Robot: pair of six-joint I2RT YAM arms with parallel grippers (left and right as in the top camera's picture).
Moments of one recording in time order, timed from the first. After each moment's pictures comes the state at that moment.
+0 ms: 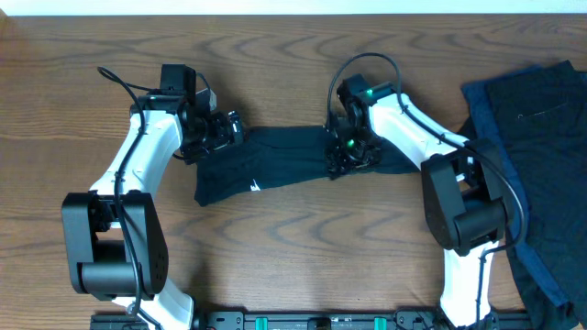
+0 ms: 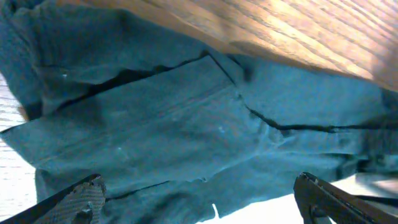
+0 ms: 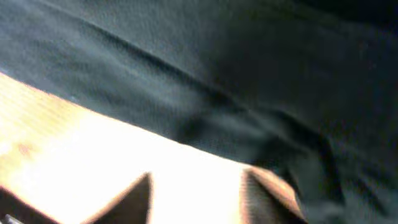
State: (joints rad) left arm -0.02 1.80 1.26 -0.80 0.35 -0.32; right arm 0.41 2.14 1.56 -1.09 -0.33 0.03
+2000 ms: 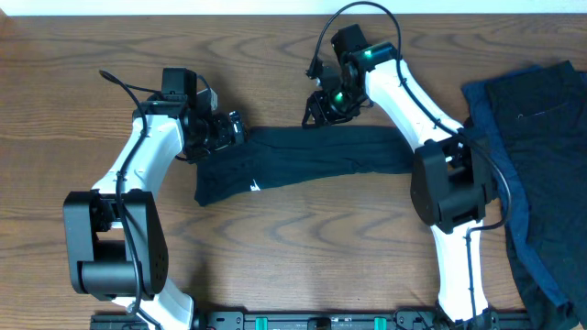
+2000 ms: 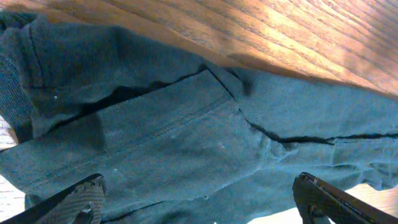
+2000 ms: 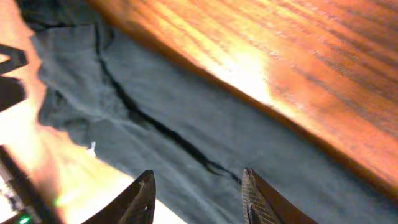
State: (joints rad) left arm -0.02 1.80 1.22 -0.71 0.35 -0.32; right arm 0.38 2.32 1.97 -1.04 -0.52 0.02
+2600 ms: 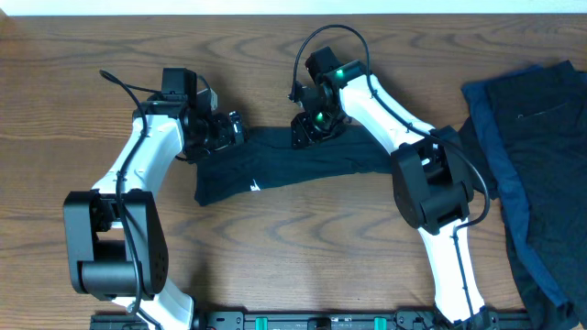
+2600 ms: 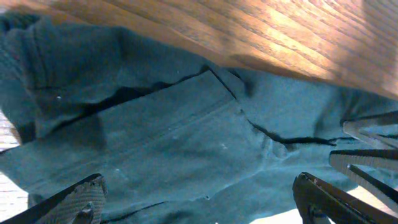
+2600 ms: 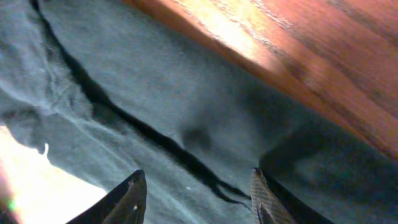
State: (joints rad) left arm -0.02 1.80 1.22 -0.71 0.34 -0.32; right arm 0.47 2.37 1.92 -1.01 -0.43 0.02
